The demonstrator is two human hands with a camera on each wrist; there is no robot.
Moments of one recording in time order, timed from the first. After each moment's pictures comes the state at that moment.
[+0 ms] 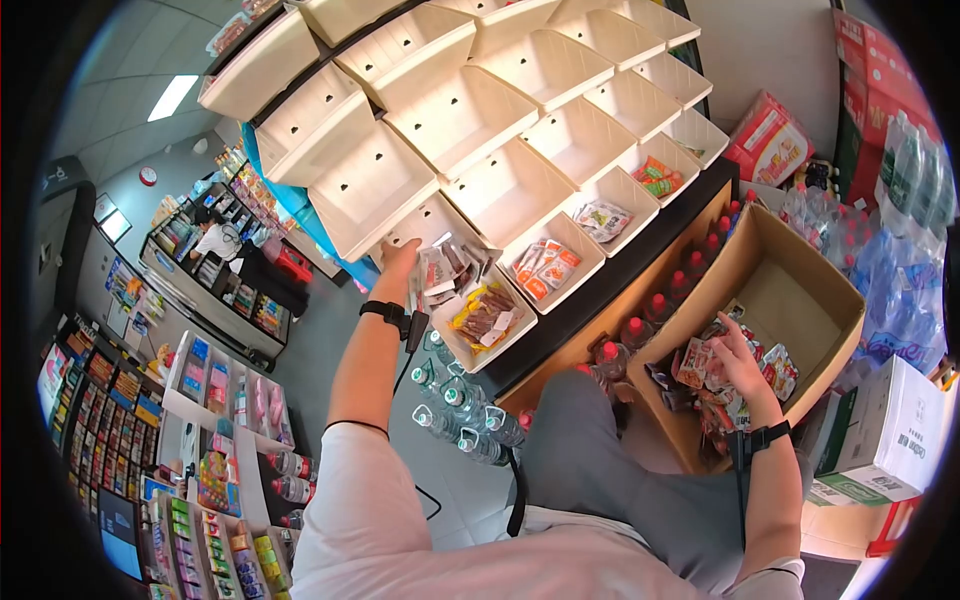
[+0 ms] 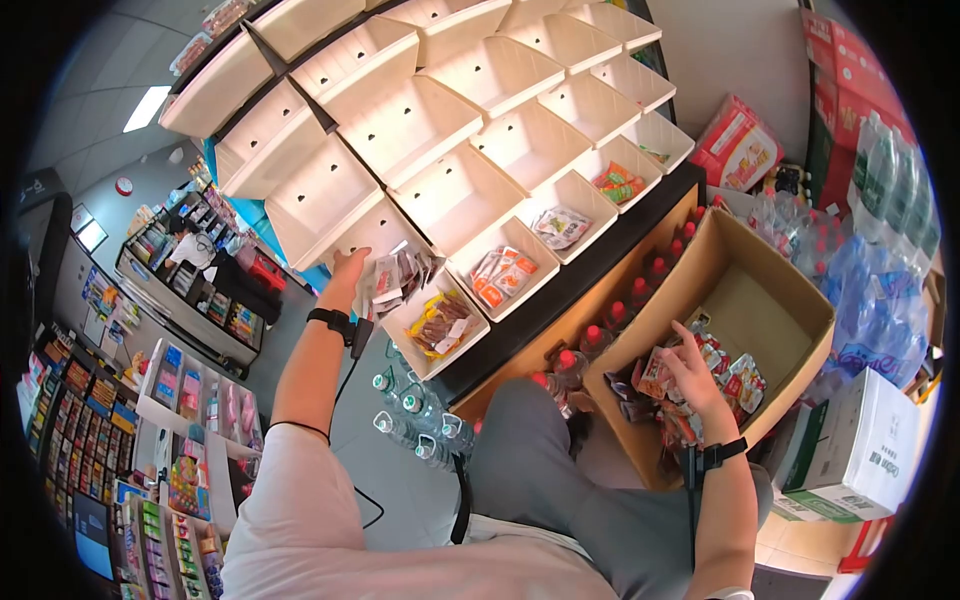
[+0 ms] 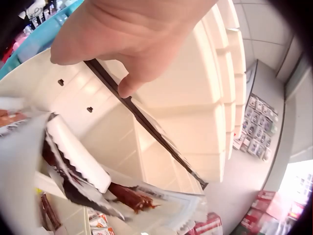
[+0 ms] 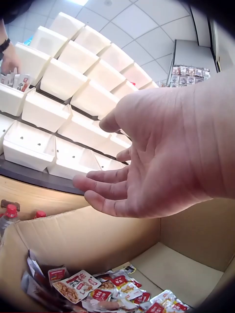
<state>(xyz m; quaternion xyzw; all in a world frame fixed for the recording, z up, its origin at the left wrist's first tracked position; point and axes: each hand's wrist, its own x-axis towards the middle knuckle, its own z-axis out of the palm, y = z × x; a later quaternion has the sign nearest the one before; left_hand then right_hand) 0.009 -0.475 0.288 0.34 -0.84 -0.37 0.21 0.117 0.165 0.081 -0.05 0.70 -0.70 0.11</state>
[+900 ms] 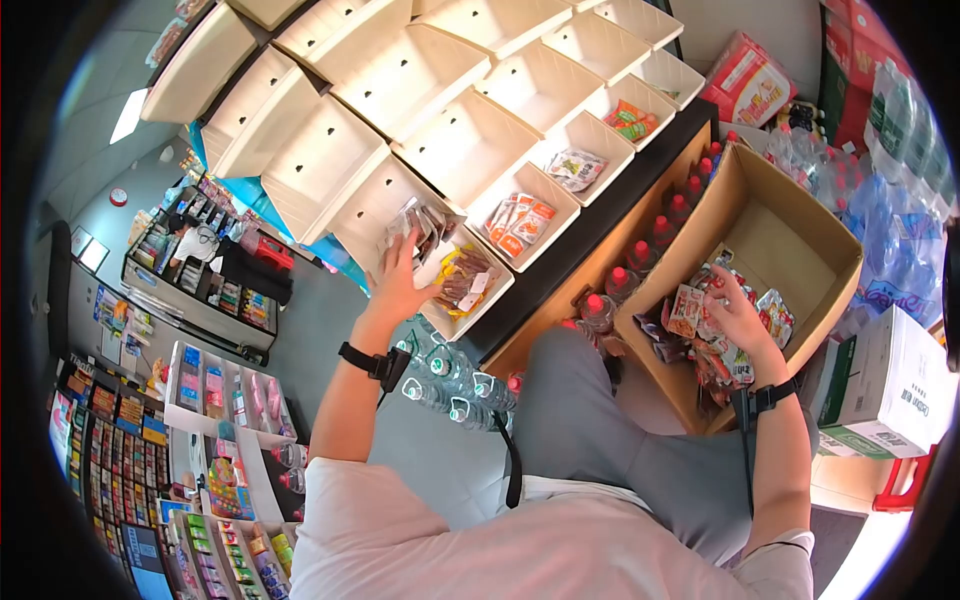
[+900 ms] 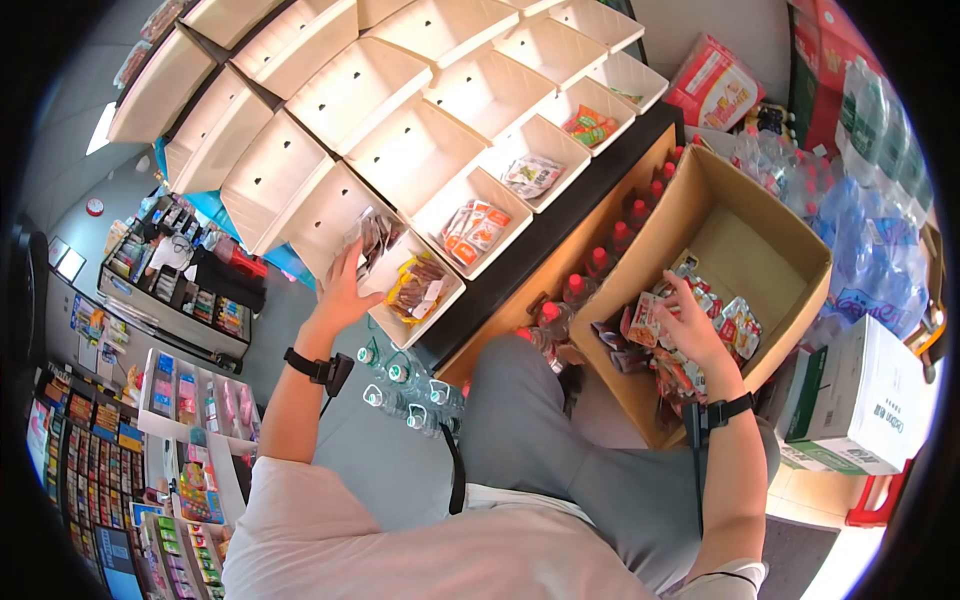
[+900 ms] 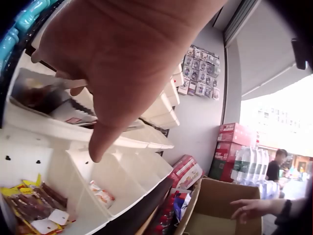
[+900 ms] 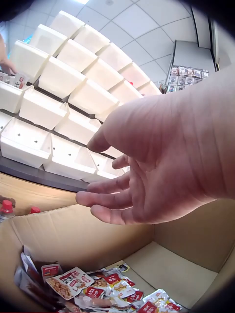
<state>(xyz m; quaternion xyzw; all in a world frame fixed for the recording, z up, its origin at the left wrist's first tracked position) 0.135 -0.347 0.281 0.06 -1.00 0.02 0.06 0.119 0.176 0.069 -0.06 0.77 -0.63 0.08</state>
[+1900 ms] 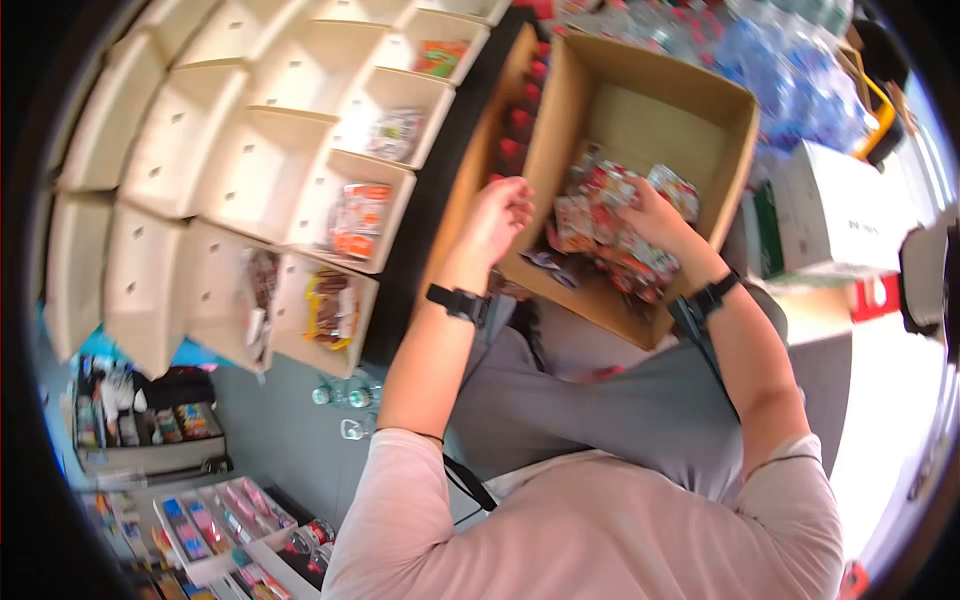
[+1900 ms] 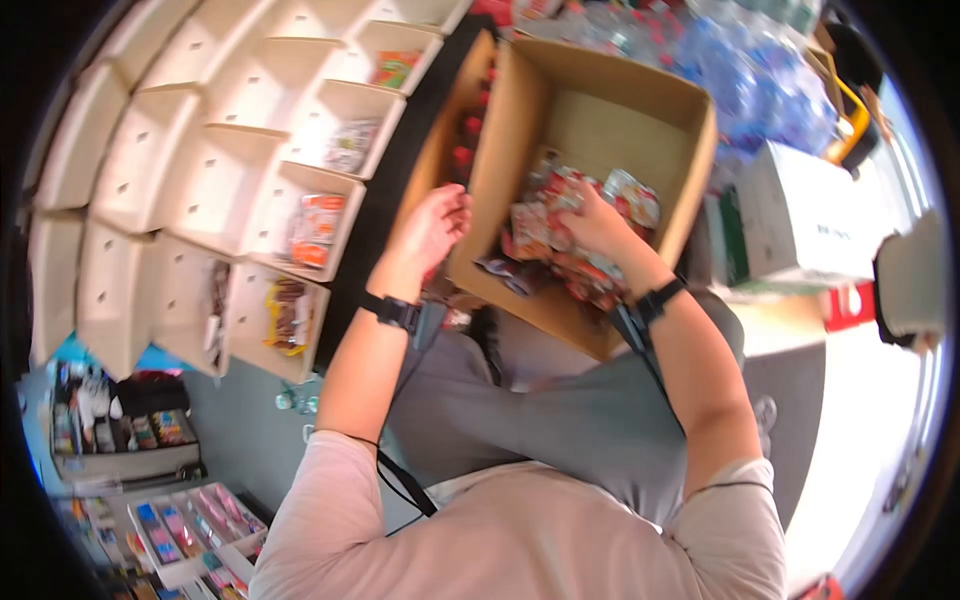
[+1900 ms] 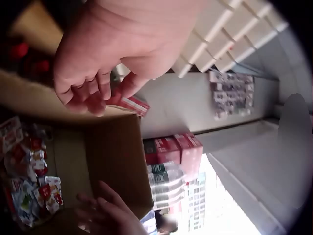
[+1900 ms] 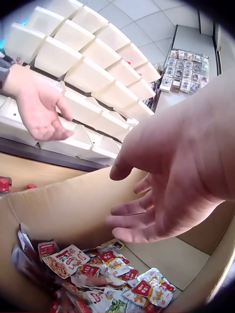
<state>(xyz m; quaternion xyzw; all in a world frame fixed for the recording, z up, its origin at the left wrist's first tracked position) -0.006 -0.076 0.050 0.06 -0.53 -0.77 -0.34 0.114 0.203 0.006 0.12 0.81 -0.58 0.03</state>
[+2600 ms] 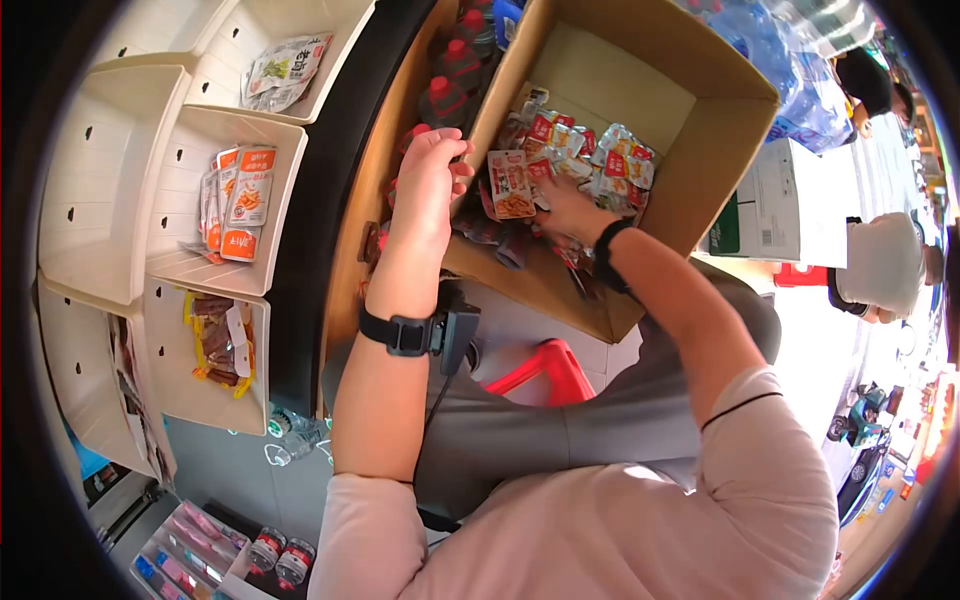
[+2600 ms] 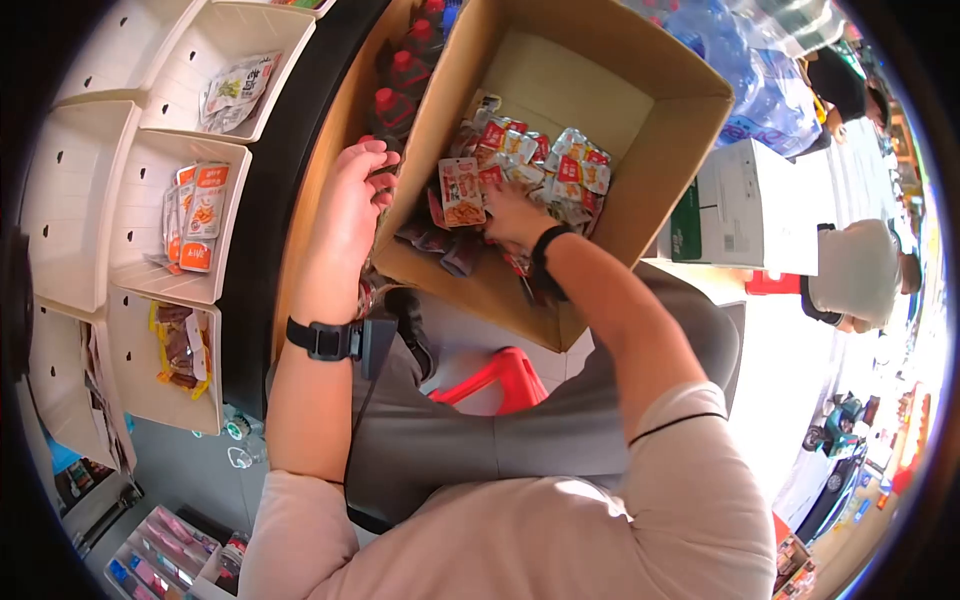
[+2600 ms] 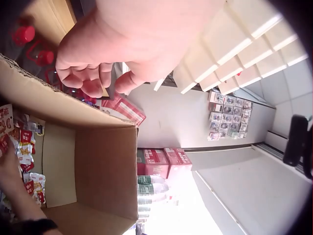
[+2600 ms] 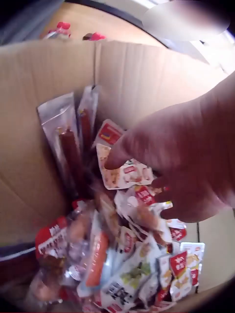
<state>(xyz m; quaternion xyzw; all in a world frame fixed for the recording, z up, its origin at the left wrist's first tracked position) -0.038 -0.074 0.027 0.09 -0.59 -0.76 -0.25 0.047 0.161 -0.159 0.05 0.95 -0.25 0.20</state>
